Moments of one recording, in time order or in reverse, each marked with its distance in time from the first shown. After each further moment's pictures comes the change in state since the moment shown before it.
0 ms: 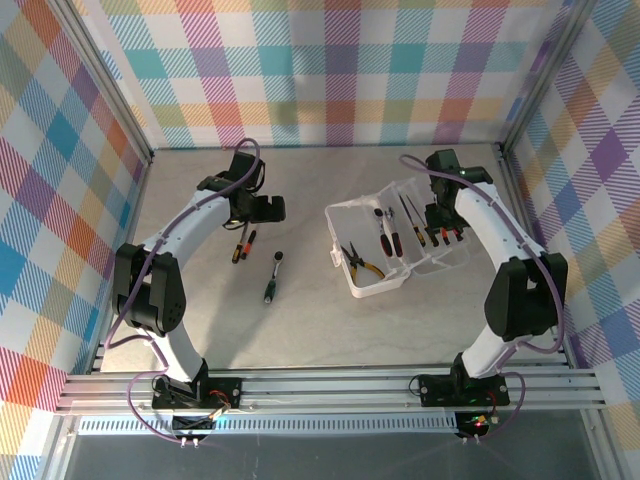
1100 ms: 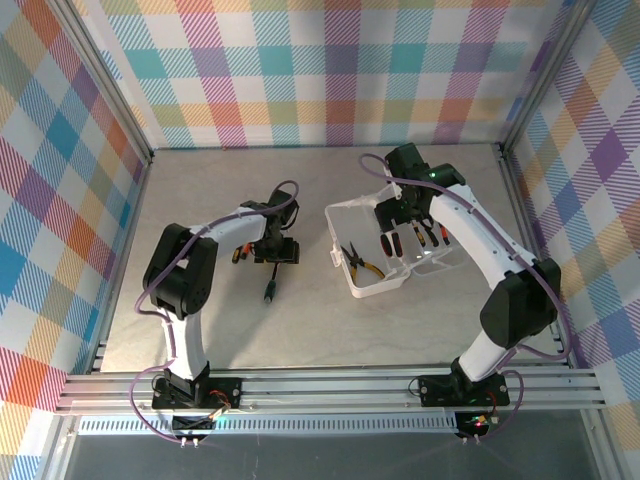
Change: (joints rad) left arm -0.152 0.196 -0.121 -0.006 0.045 -0.061; right arm 0.238 -0.011 0.098 0.023 -0.097 0.013
